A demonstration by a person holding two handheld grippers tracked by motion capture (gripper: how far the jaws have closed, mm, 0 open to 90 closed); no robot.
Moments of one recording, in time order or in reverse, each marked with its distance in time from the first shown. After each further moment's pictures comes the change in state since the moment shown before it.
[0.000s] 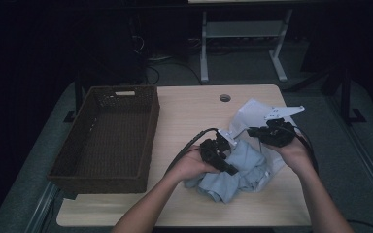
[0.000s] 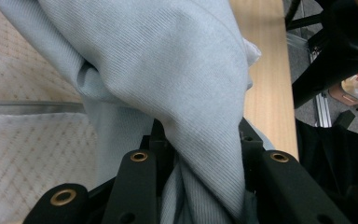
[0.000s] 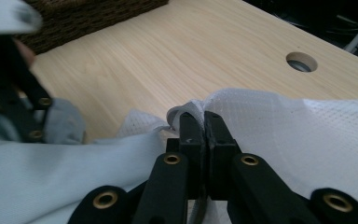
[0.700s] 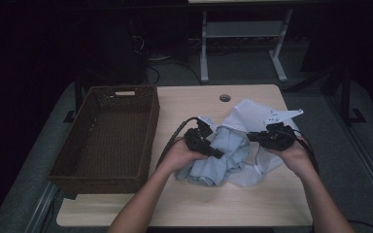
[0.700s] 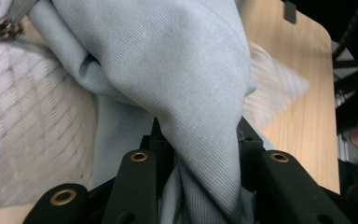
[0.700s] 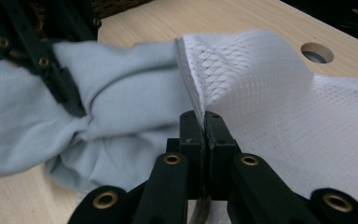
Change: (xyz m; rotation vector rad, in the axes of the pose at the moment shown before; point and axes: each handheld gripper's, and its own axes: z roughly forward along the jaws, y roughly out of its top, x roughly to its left) left arm 0.036 -0.023 -0.036 -0.115 0.117 -0.167; right arm 0.004 -0.007 0.000 0.030 0.032 -0.019
